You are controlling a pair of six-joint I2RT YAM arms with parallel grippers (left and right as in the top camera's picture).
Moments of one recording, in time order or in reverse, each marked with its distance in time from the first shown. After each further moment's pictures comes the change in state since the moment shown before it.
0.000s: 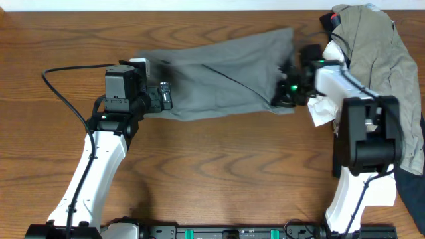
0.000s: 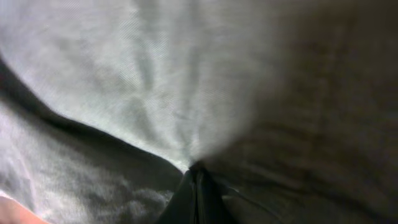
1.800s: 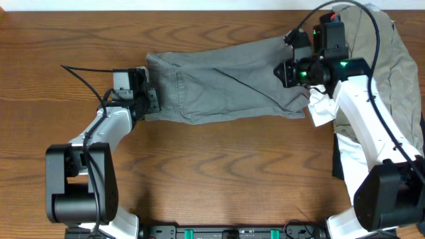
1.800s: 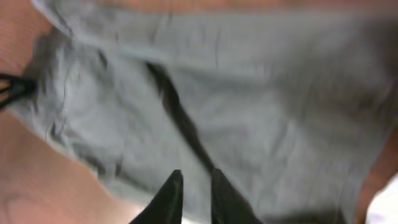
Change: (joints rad) left arm 0.084 0.394 0.000 0.180 0.014 0.007; right arm 0.101 -0.422 -0.026 0.159 0.122 -0.125
